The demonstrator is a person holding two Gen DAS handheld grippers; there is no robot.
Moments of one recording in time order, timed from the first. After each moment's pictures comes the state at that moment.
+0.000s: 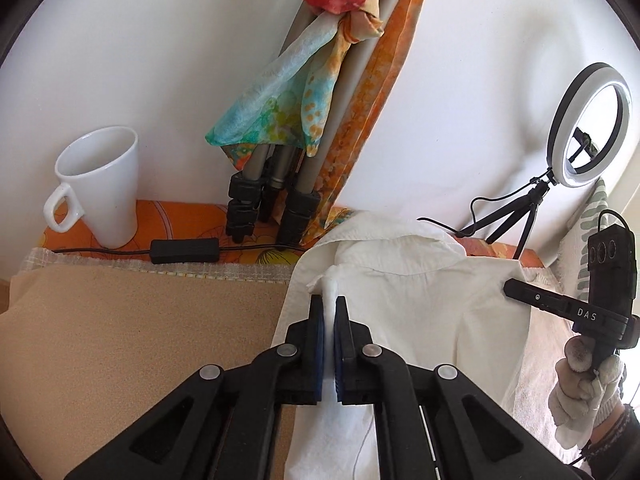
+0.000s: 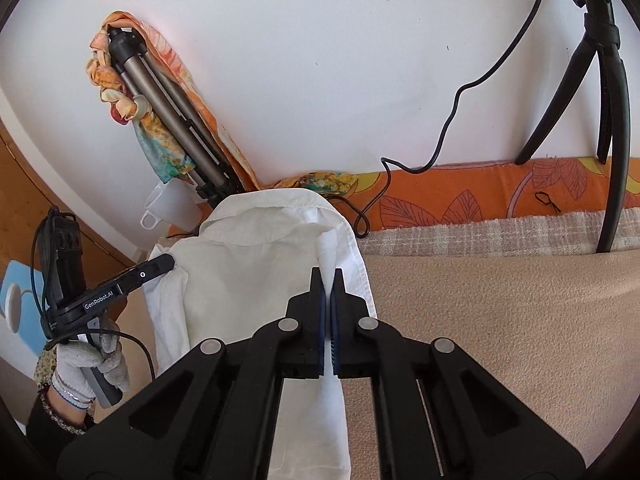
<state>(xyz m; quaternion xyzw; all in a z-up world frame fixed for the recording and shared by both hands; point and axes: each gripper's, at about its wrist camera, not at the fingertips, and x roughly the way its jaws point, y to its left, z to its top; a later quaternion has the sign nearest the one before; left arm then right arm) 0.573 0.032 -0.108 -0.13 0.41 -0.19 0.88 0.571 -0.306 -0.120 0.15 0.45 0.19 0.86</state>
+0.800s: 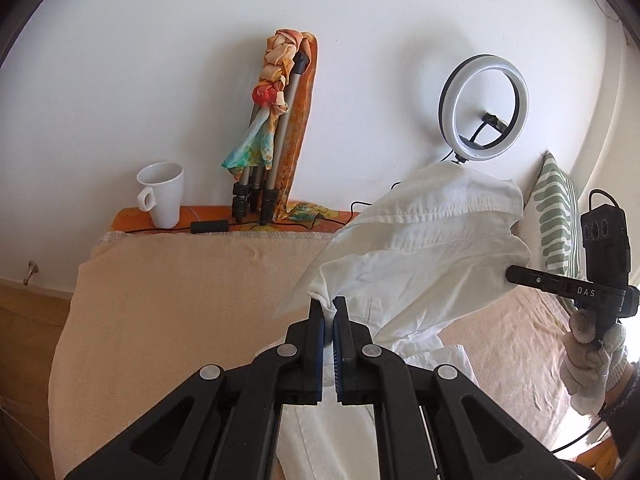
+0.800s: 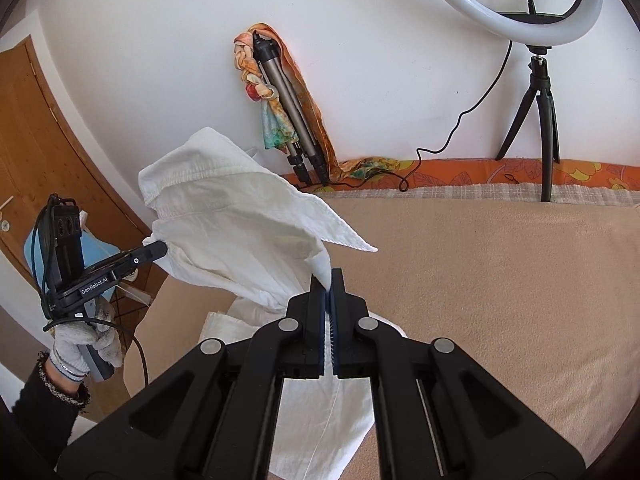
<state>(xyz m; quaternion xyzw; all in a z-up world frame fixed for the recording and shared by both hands) 0.372 0.045 -0.027 -0.08 0.36 -0.20 0.91 0.389 -0.311 -0.027 0.11 0.41 0.23 0.87</state>
